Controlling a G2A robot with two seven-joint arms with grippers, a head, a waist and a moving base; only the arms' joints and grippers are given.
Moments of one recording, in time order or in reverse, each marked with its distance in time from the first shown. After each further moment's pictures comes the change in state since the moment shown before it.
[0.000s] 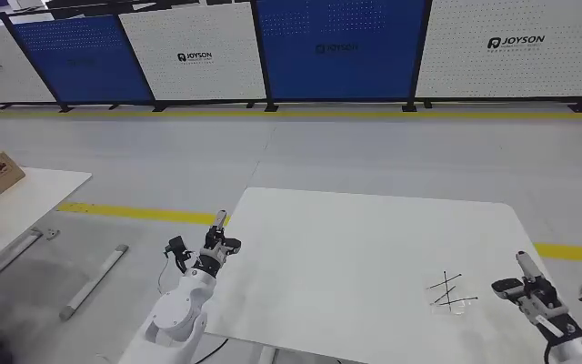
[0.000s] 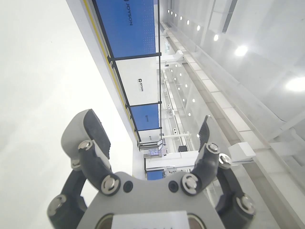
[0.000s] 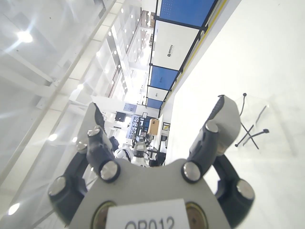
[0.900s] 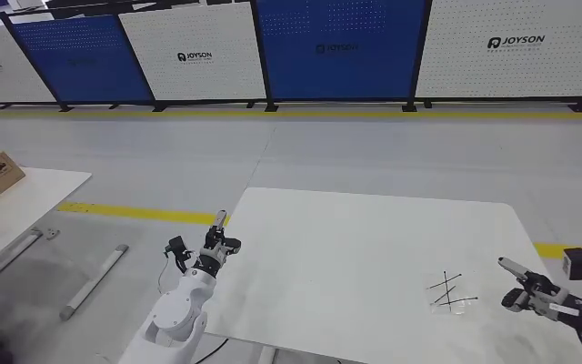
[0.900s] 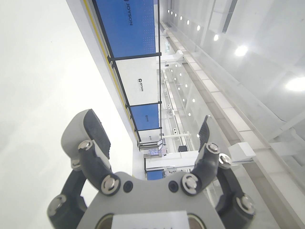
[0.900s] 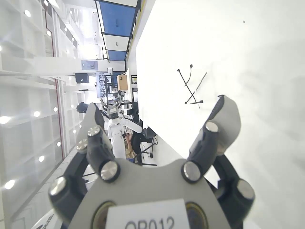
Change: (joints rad) left arm 0.000 0.000 0.000 0.000 0.000 0.000 0.000; right arm 0.343 0.094 0.025 0.311 -0.277 0.232 0.675
